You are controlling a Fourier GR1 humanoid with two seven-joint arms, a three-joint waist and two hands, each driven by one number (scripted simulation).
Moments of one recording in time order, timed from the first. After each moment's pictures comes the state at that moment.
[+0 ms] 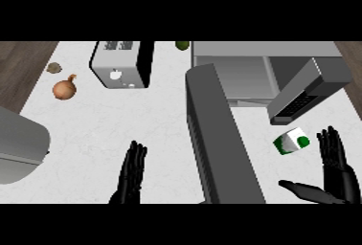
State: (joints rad) left arm 0.28 0.06 -0.67 -1.84 -0.01 0.50 -0.37; right arm 0.07 -0.12 -0.31 -1.25 0.03 0.13 -0.64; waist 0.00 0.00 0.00
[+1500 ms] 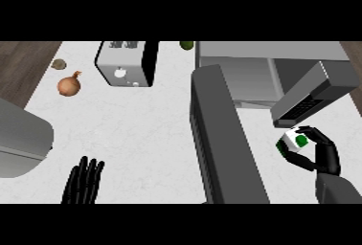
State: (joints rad) left arm 0.45 0.27 -0.49 -1.96 0.21 0.30 -0.50; right arm -0.43 -0.31 -0.42 -0.28 0.15 -0.11 -1.05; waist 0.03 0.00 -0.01
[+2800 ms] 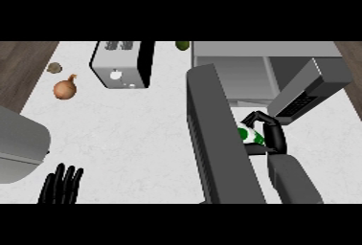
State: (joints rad) left arm 0.54 0.32 -0.38 -1.96 0.30 0.20 -0.54; right arm -0.50 -0.07 -0.27 -0.48 0.19 -0.07 -1.01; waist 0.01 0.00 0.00
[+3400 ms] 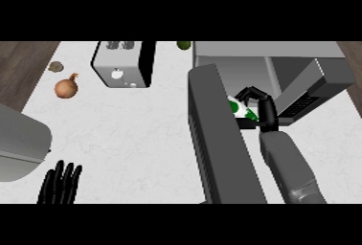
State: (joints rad) left arm 0.51 0.30 -0.33 -1.89 0.32 0.15 -0.56; right arm -0.65 -0.06 -0.25 -0.50 0.21 -0.24 -0.83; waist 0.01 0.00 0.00
